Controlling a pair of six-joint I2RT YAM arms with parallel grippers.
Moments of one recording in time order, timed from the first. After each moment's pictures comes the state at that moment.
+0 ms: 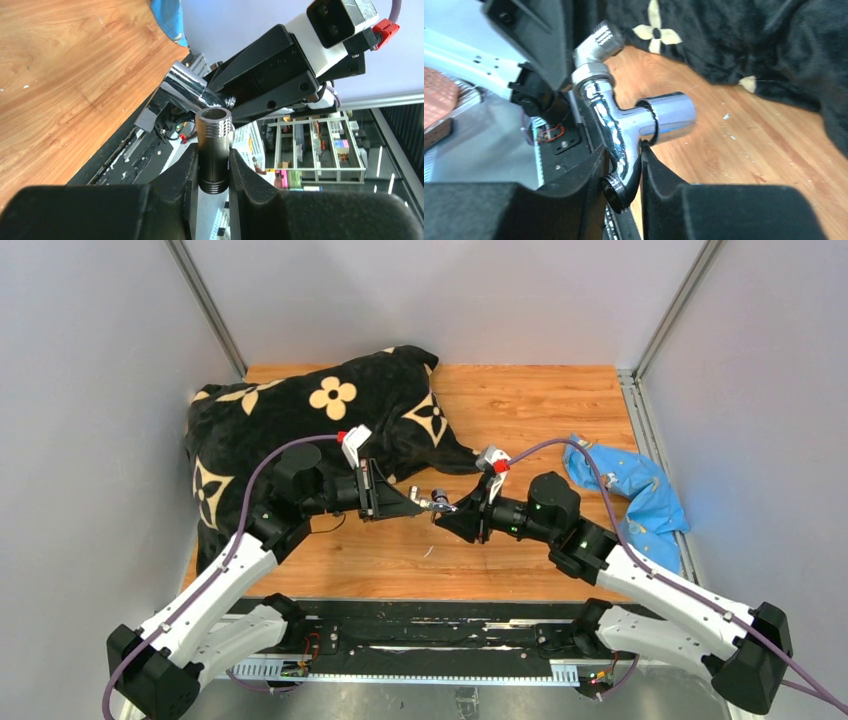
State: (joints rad) left arm -0.53 0.90 0.76 -0.08 0.77 -1.02; right arm 0.87 0.91 0.69 0.09 -0.37 0.27
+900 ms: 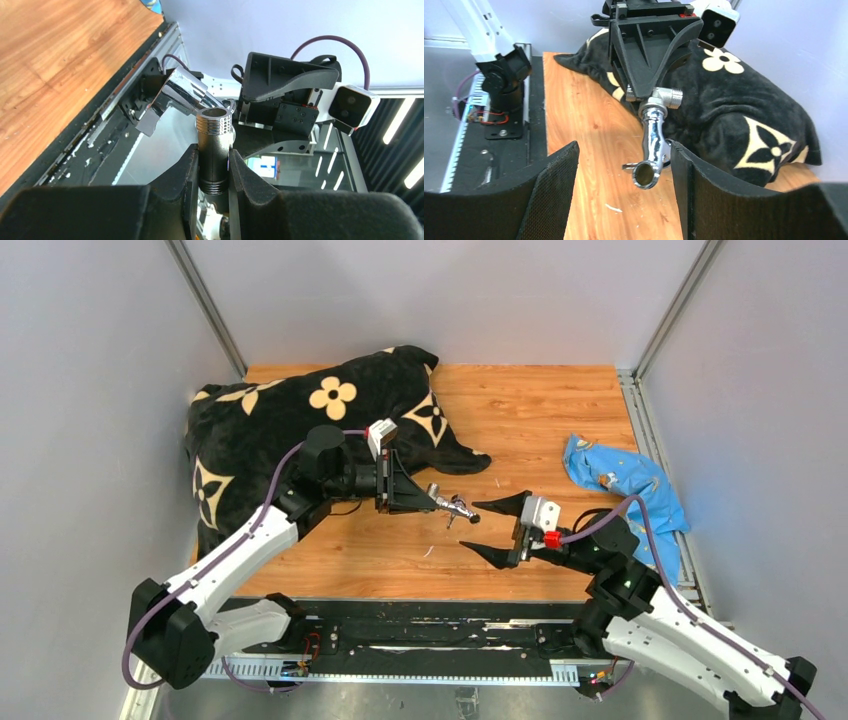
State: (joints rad) left arm -0.54 1.10 0.83 0.02 0.92 -1.16; right arm 0.89 0.54 0.55 0.10 -0.40 -0.21
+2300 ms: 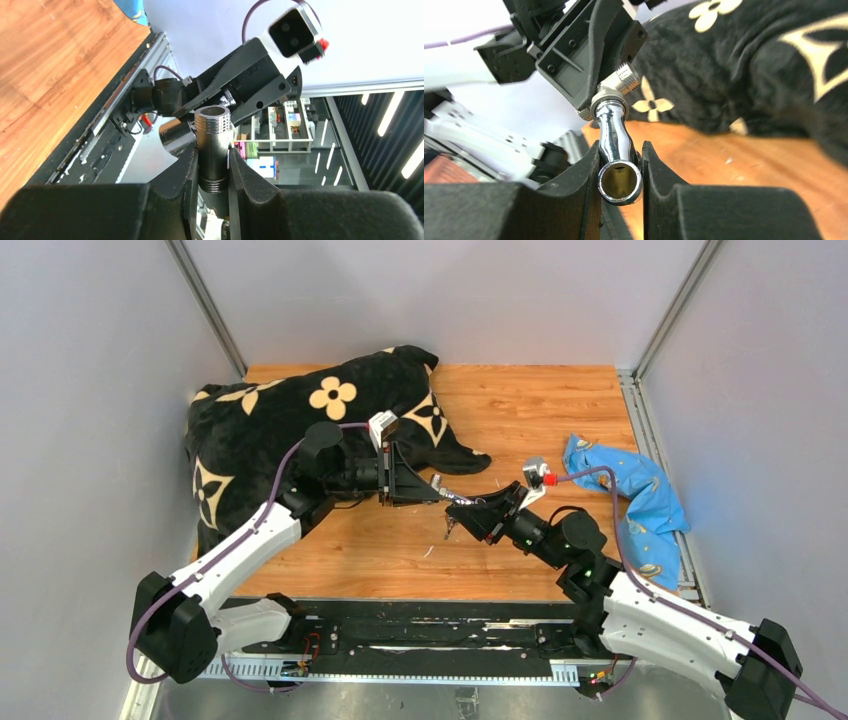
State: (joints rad) left arm -0.54 1.14 0.85 0.14 0.95 -1.22; right arm 0.90 0.75 0.40 0.56 -0.11 0.42
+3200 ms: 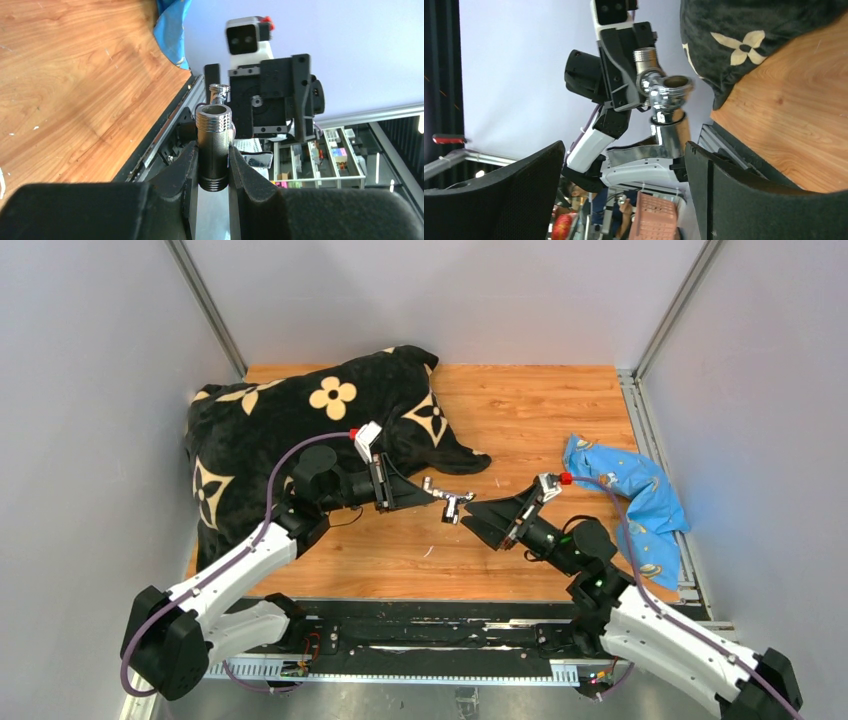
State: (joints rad) left arm -0.55 1.04 0.67 0.28 0.73 -1.07; right arm 0.78 0.64 0.28 0.52 -0.18 1.49
